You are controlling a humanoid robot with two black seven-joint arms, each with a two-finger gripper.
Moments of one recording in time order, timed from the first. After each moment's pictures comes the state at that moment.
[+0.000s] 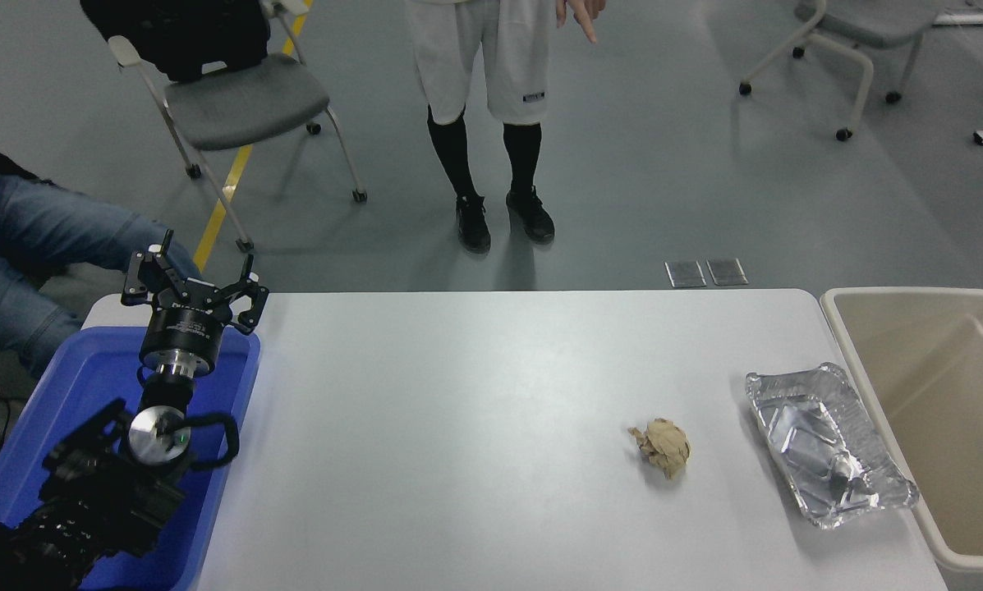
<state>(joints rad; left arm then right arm) -0.65 0.17 -0.93 -0.29 -0.24 -0.69 -0.38 1.44 -0.98 -0.63 0.26 -0.54 0.79 0.28</state>
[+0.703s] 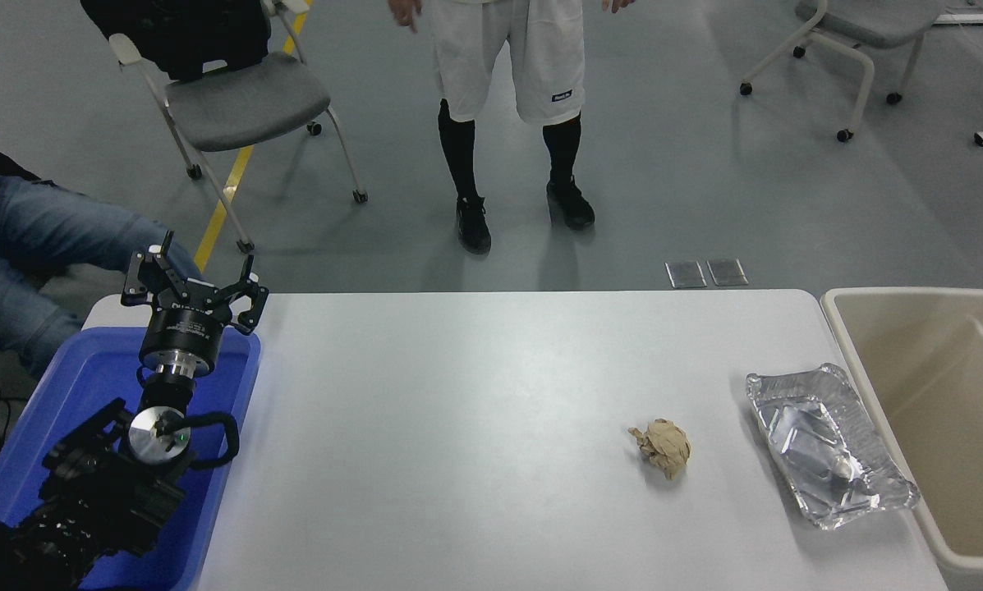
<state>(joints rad) -0.65 0.17 -0.93 -0.29 -0.24 -0.69 -0.38 0.77 -0.84 -0.32 0.15 -0.09 0.67 0.28</state>
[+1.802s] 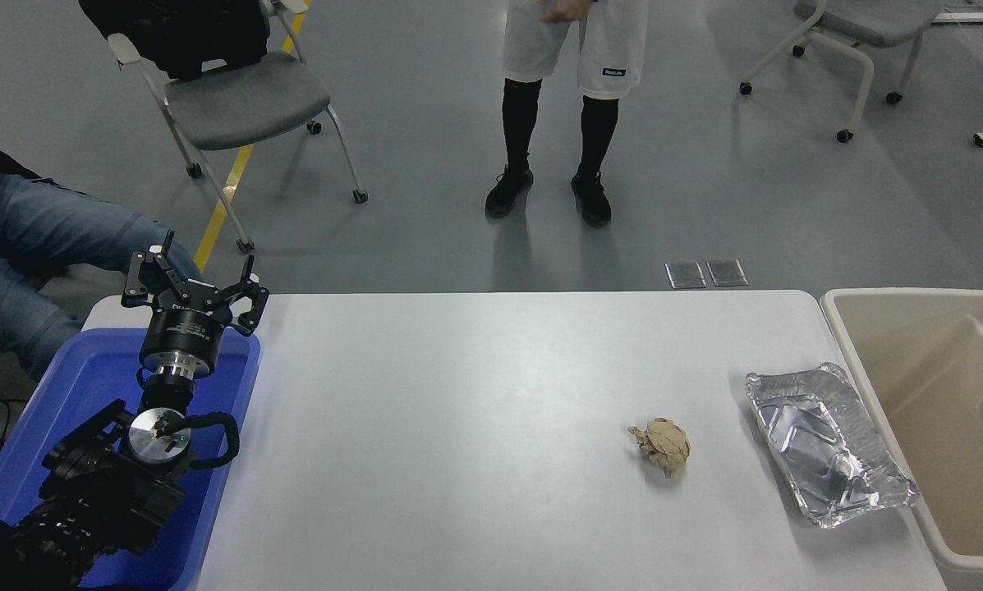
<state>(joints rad) -0.65 0.17 -0.93 -0.29 -0.24 -0.69 -0.38 0.49 -0.52 -0.16 0.09 -0.03 -0.09 0.28</state>
